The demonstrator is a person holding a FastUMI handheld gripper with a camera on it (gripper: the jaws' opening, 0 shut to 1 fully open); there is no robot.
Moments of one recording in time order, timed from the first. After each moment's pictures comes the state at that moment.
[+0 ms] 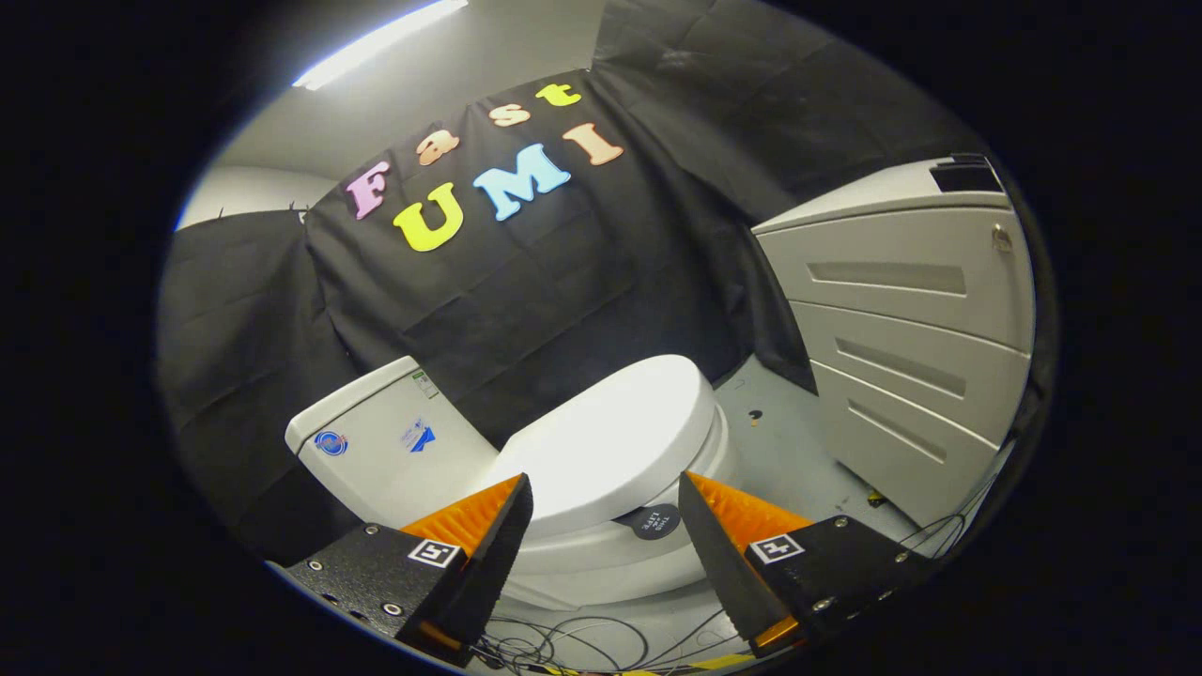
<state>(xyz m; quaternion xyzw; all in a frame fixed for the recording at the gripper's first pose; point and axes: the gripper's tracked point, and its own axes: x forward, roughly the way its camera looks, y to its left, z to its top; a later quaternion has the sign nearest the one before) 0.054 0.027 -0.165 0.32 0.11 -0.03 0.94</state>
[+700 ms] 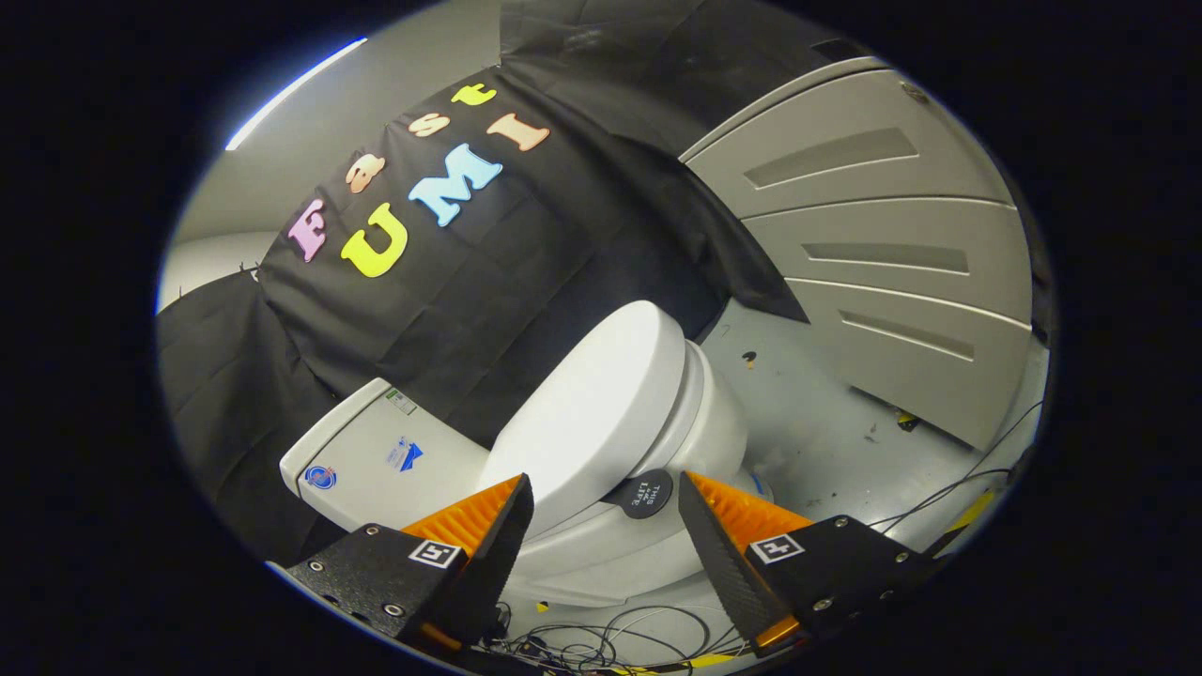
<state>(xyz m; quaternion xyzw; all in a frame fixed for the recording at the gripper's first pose) 0.075 0.034 -0.227 0.41 0.14 -0.06 0.90</state>
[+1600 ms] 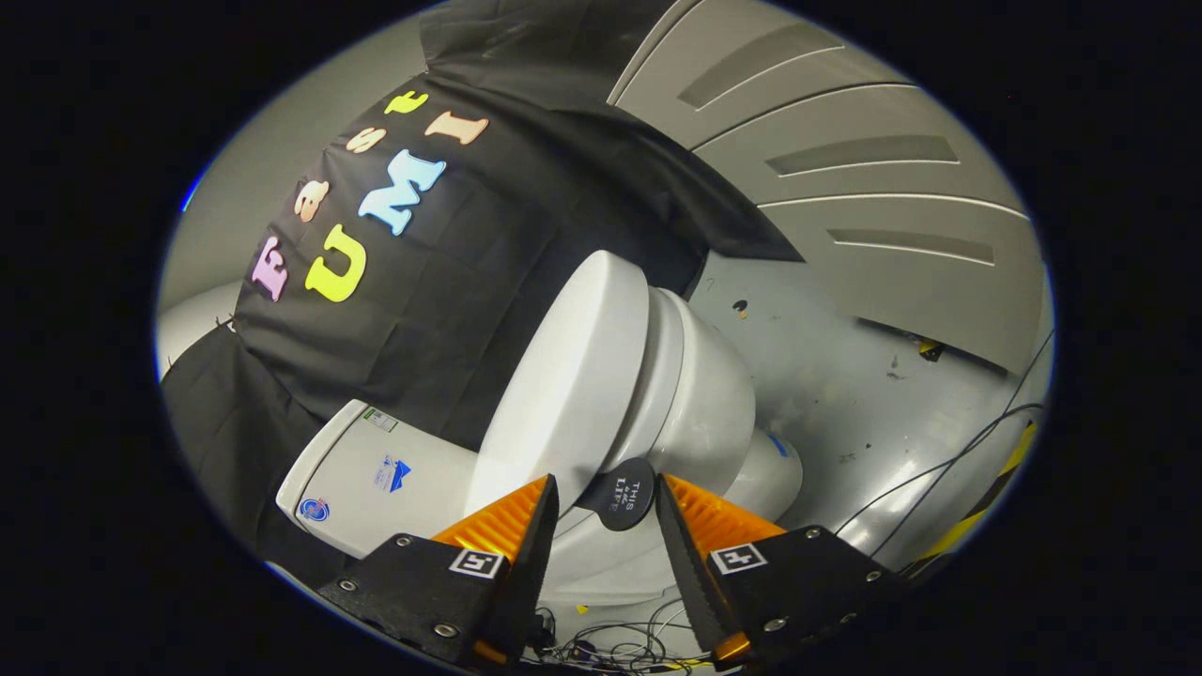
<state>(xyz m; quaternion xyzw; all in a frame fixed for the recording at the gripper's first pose) 0.111 0.036 -0.269 0.49 0.16 -0.06 0.85</state>
